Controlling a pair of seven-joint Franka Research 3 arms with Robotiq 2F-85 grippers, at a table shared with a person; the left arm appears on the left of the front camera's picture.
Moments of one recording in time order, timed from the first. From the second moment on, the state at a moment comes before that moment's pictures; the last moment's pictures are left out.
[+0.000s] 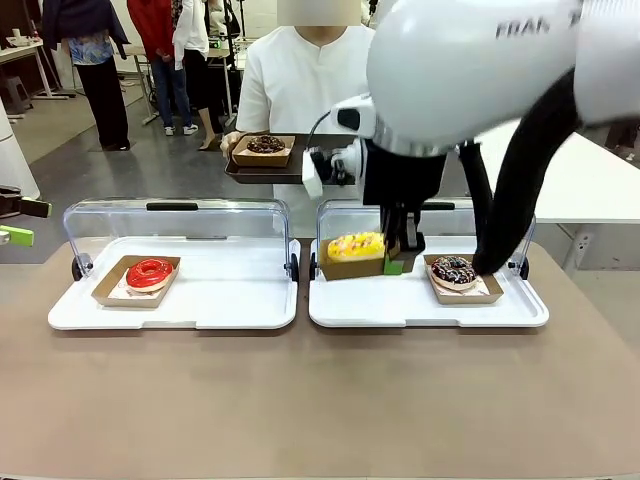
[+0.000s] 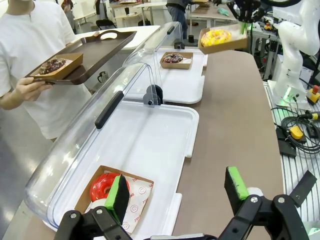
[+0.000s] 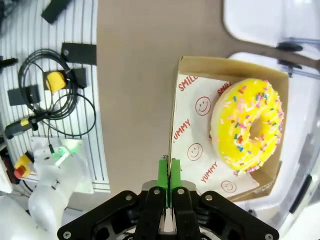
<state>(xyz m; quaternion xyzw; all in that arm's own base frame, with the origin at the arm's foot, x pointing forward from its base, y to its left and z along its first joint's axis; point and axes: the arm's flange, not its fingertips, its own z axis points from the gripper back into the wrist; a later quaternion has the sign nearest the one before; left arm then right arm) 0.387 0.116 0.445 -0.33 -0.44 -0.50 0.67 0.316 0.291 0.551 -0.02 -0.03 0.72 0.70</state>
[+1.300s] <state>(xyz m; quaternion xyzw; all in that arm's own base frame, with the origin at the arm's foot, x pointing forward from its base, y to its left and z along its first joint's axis) 0.387 0.116 0.445 -0.33 -0.44 -0.50 0.67 0.343 0.286 0.574 0.00 -0.02 0.70 0.71</state>
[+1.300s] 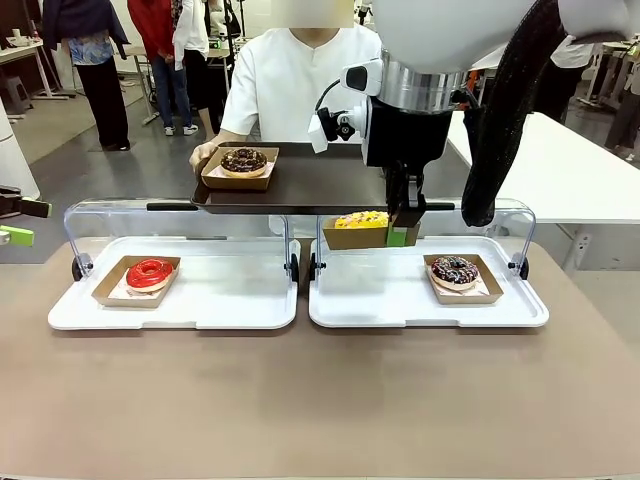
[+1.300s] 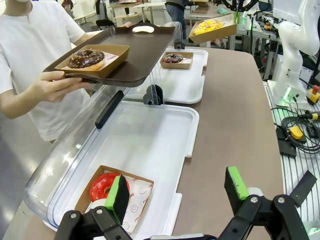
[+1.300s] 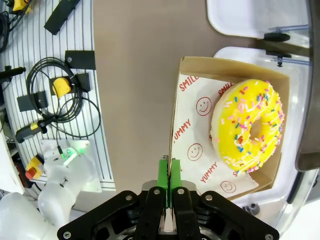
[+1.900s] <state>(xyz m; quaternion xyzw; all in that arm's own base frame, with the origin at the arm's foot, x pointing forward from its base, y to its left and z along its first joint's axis) 0.387 0.116 0.445 -0.33 -0.44 -0.50 0.67 0.343 0.286 0.574 0.00 -0.02 0.70 0.71</state>
